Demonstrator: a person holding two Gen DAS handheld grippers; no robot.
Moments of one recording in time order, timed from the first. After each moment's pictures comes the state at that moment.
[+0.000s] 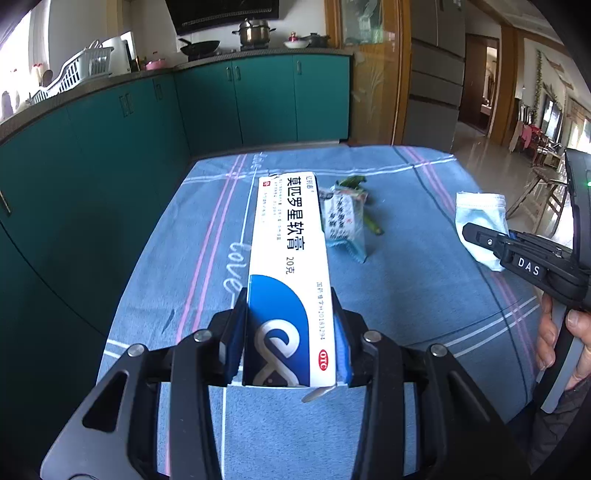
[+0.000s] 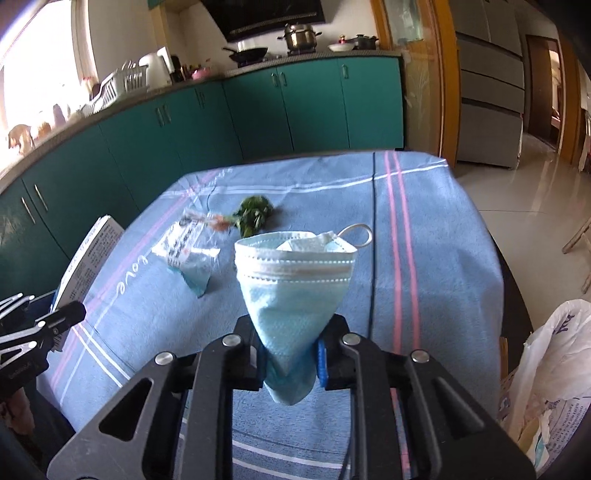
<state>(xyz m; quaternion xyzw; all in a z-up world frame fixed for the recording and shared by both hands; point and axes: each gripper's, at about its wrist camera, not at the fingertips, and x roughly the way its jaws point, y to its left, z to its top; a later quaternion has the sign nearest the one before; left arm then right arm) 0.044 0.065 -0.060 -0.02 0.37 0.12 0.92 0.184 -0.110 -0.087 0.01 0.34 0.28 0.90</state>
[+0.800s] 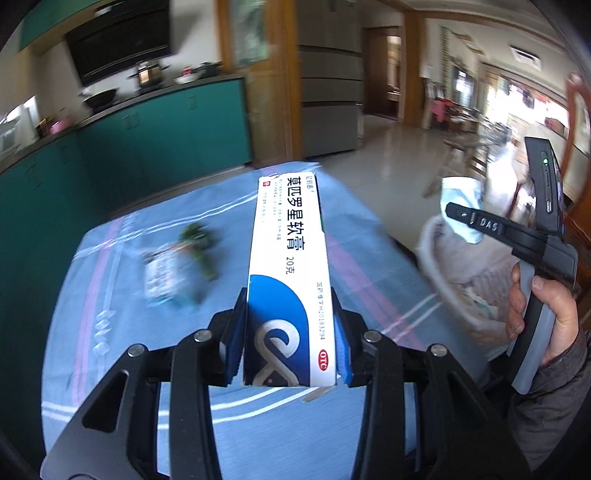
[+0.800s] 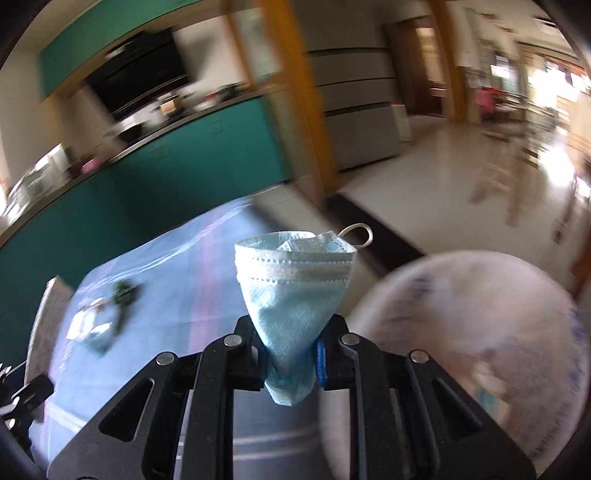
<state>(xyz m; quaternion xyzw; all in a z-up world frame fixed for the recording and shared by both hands) 0.076 -0.072 -0.048 0.06 0.33 -0.06 0.94 0.163 -0.294 -0.084 0.15 0.29 0.03 0.95</state>
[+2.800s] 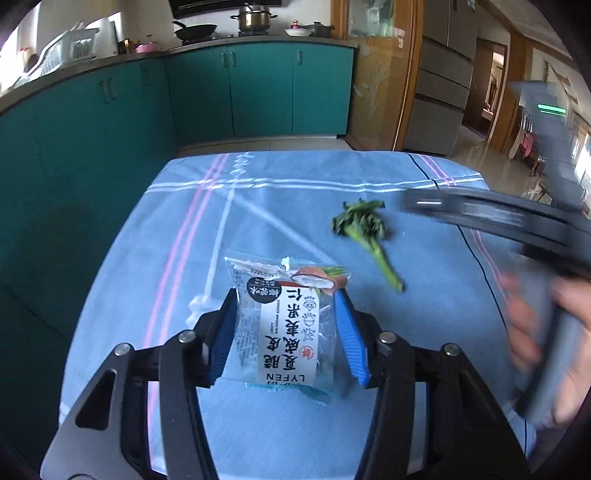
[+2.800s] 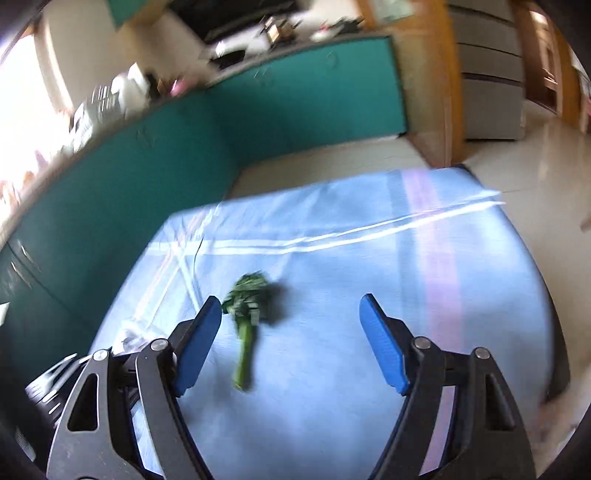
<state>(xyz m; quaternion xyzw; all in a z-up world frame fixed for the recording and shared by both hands) 0.136 0.087 -0.093 -0.05 0.38 0.11 0.91 0.294 -0.019 -0.085 0.03 0.41 0.29 0.86</state>
